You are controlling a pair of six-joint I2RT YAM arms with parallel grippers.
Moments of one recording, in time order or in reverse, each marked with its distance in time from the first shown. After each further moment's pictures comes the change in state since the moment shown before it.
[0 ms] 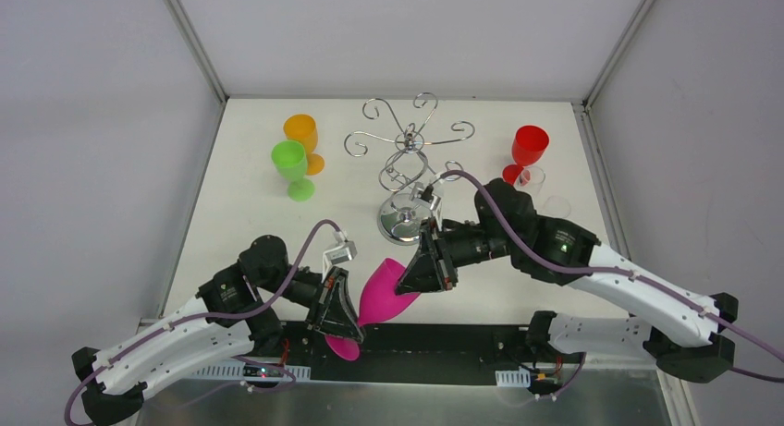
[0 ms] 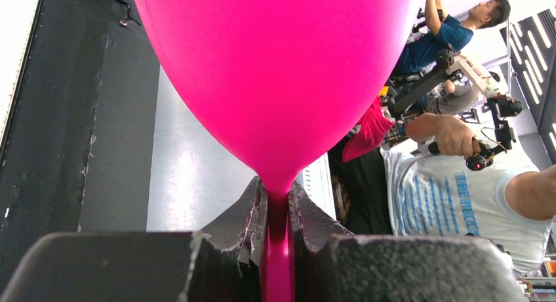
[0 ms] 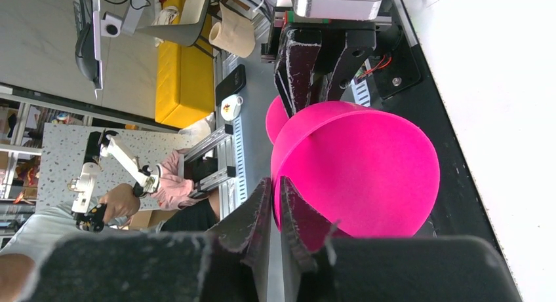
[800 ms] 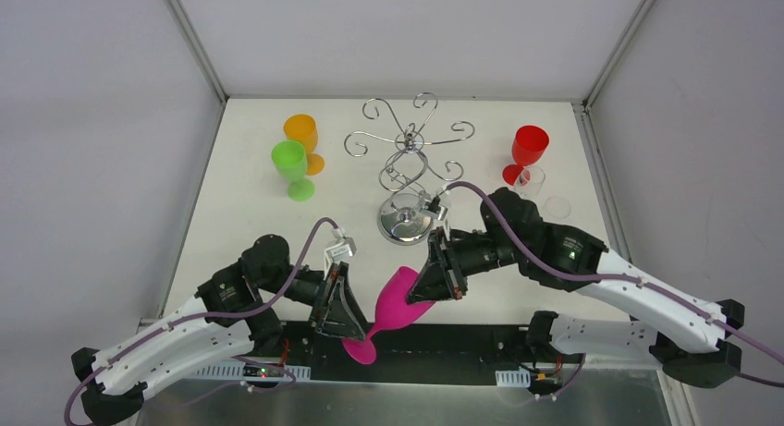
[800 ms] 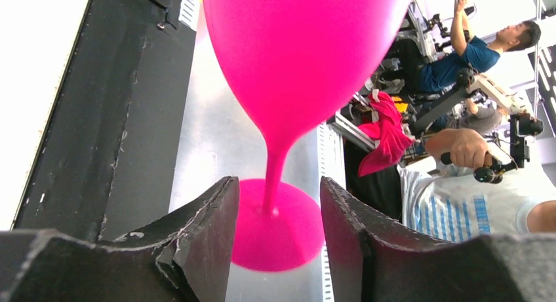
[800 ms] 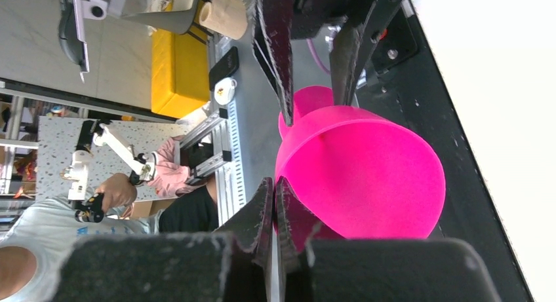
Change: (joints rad) left arm 0.000 0.003 0.007 -0.063 -0.071 0.040; right arm -0.002 -0.043 -0.058 -0.032 -0.027 -0.006
